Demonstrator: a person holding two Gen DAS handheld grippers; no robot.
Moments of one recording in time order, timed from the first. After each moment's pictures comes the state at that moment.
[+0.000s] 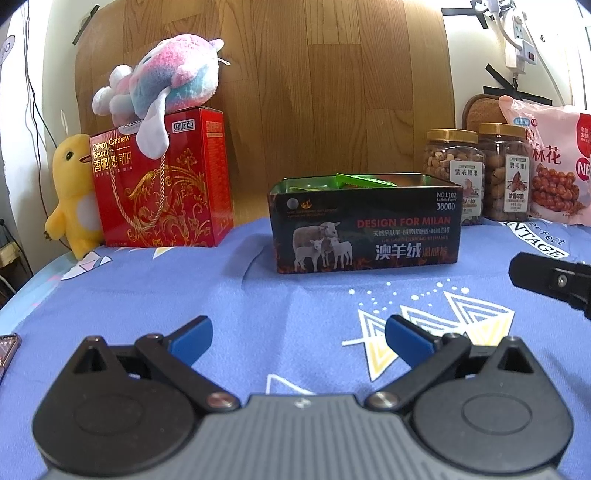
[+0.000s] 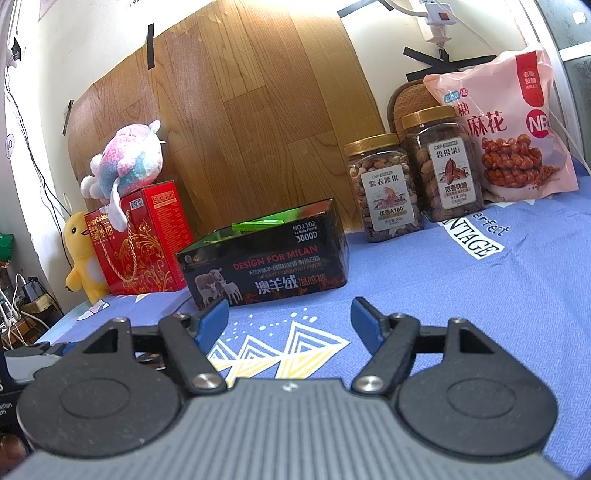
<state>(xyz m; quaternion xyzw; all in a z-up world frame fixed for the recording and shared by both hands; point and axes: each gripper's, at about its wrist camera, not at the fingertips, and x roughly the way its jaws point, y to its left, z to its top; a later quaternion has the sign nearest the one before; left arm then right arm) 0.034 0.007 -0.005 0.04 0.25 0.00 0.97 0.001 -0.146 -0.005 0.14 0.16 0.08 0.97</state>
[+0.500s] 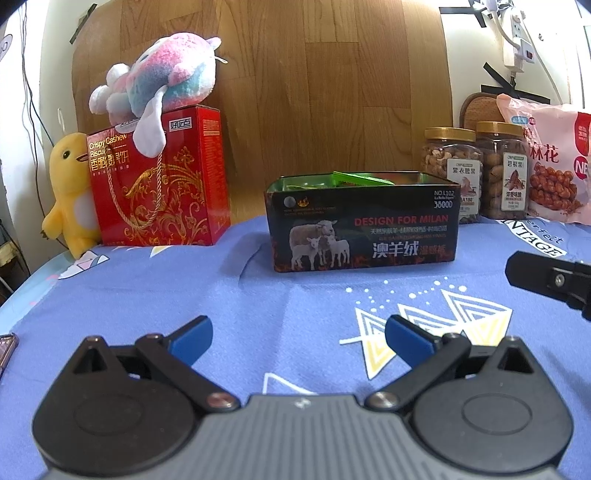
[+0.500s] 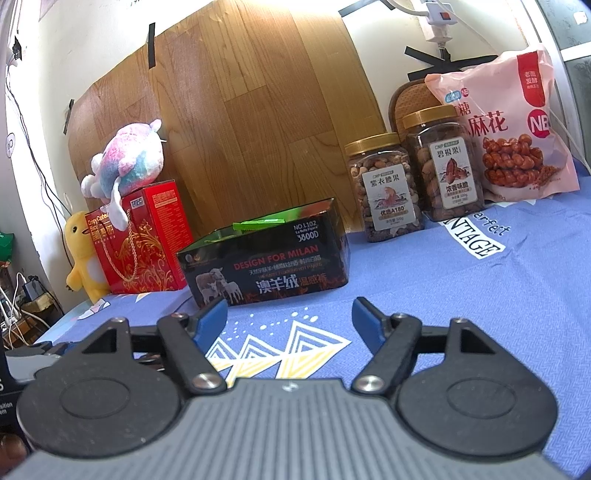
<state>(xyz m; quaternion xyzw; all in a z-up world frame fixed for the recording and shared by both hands) 0.034 0.007 -0.006 0.04 0.25 0.00 0.97 0.001 -0.145 -0.005 0.14 0.16 0.08 0.97</state>
